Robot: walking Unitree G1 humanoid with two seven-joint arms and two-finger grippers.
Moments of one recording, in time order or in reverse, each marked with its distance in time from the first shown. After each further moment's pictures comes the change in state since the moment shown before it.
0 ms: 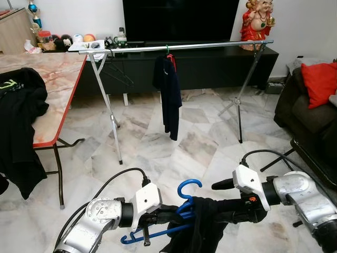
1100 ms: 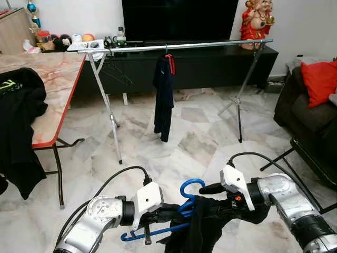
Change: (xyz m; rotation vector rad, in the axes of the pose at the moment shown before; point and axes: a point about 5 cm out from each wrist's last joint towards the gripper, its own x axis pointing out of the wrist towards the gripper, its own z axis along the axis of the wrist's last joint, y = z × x) left arm 0.003 0.001 0.007 0.027 -0.012 0.002; right arm 0.025 -0.003 0.002 0.050 -0.088 0.062
